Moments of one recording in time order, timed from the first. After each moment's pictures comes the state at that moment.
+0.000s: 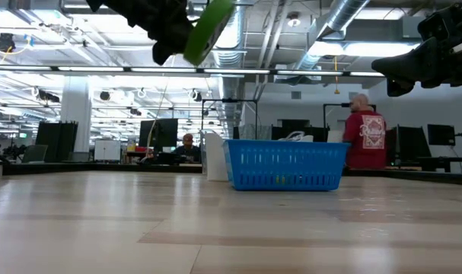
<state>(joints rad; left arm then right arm) 0.19 1.20 0.90 -0.16 -0.02 -0.21 0.01 0.00 0.01 0.01 0.03 -0.05</state>
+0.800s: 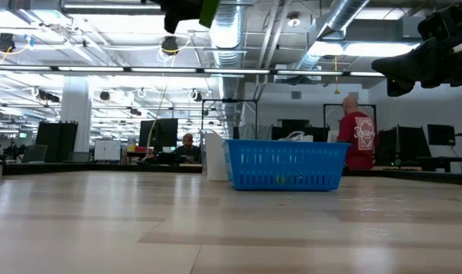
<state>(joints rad) 0.36 1.19 1.12 -0.16 0.10 -0.06 0.01 0.00 0.01 0.01 0.03 -0.05</state>
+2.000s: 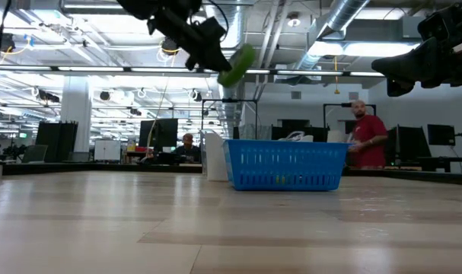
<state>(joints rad) 0.58 1.60 1.36 -0.19 0.05 0.12 0.01 0.00 0.01 0.01 0.03 -0.05</state>
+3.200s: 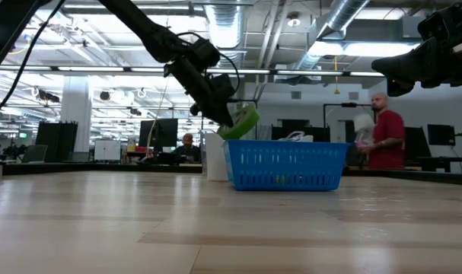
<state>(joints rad) 0.63 1.88 1.36 -0.18 0.04 0.13 0.01 0.00 0.01 0.01 0.03 -0.05</state>
